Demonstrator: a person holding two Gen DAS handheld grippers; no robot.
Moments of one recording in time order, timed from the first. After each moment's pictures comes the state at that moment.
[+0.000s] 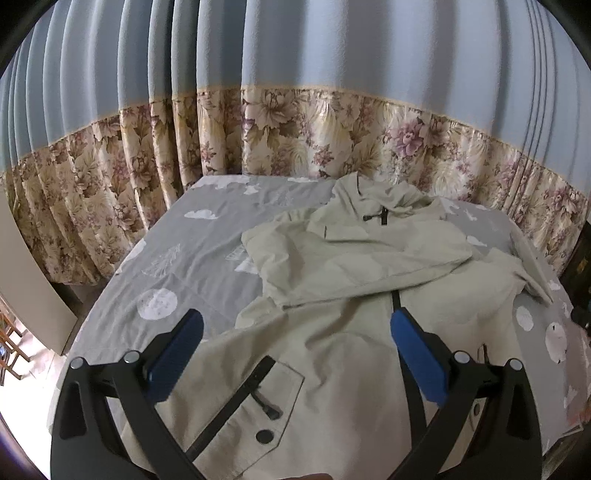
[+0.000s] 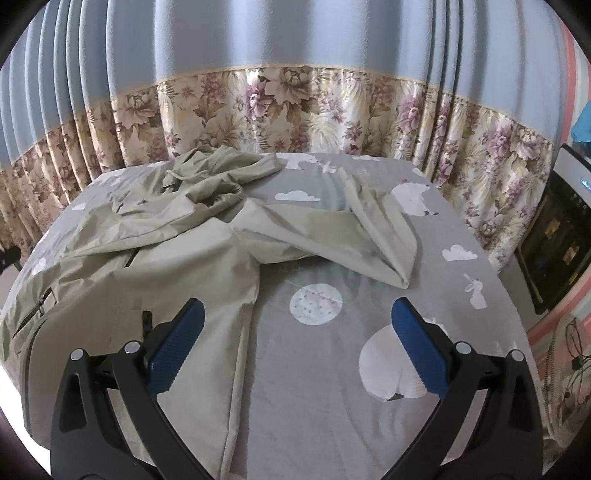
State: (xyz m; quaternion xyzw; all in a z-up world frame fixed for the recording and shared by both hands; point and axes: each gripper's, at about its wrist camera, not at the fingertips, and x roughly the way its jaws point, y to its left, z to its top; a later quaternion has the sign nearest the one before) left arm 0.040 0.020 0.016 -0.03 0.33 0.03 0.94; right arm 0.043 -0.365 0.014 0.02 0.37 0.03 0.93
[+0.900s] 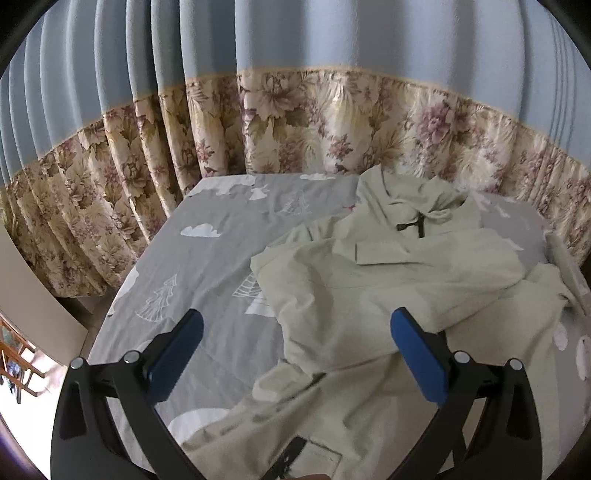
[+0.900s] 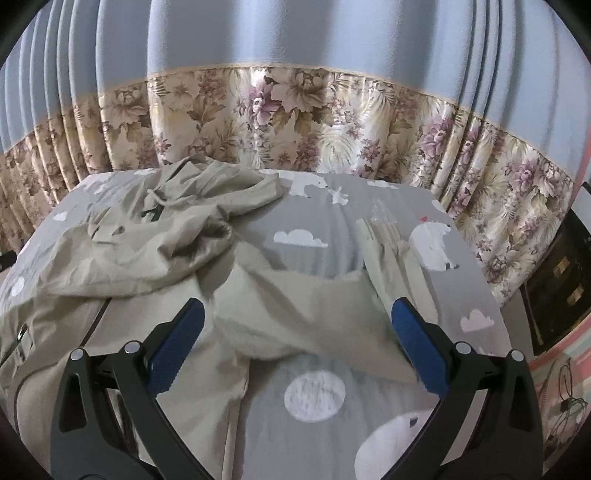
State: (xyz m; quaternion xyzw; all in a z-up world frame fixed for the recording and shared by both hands) left arm 0.137 0.045 0.000 0.00 0.37 0.04 0.93; right arm 0.156 -0.351 0.024 -0.02 0.37 0.03 0.93
